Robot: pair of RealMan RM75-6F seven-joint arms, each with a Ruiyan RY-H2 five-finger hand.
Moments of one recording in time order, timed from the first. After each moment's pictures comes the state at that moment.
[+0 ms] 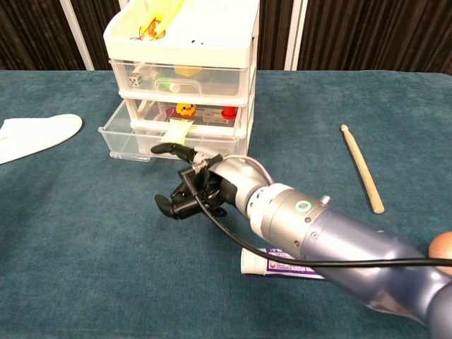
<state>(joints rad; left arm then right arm) -0.05 -1.08 -0.06 -1.73 1.44 1.49 -0.10 0.72 -1.97 0.26 -1.45 -1.22 0.86 0.29</state>
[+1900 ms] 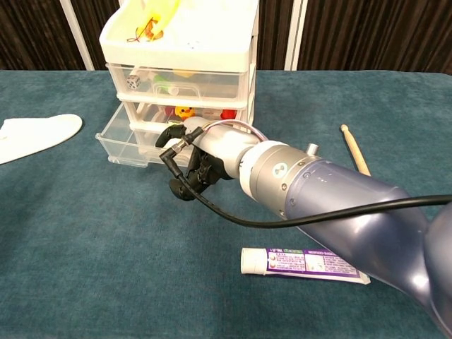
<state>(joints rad) -0.05 -1.07 -0.06 -1.75 1.42 1.47 -0.09 0.88 -1.91 0.31 -1.68 -0.77 1.06 -0.53</state>
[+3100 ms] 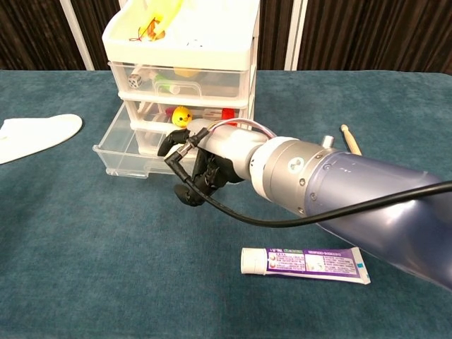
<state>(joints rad) -0.05 -1.07 -0.06 -1.75 1.41 1.47 -0.09 0.91 -1.82 0.28 -1.79 -0.70 1.06 -0.56</state>
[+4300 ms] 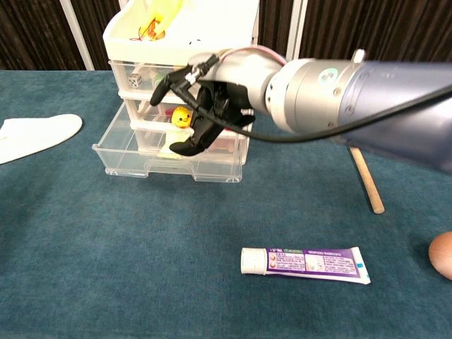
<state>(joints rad) -0.05 -1.07 -0.06 -1.76 1.41 1.47 -0.09 0.95 -1.61 0.36 -1.88 -0.74 0.93 -0.45</state>
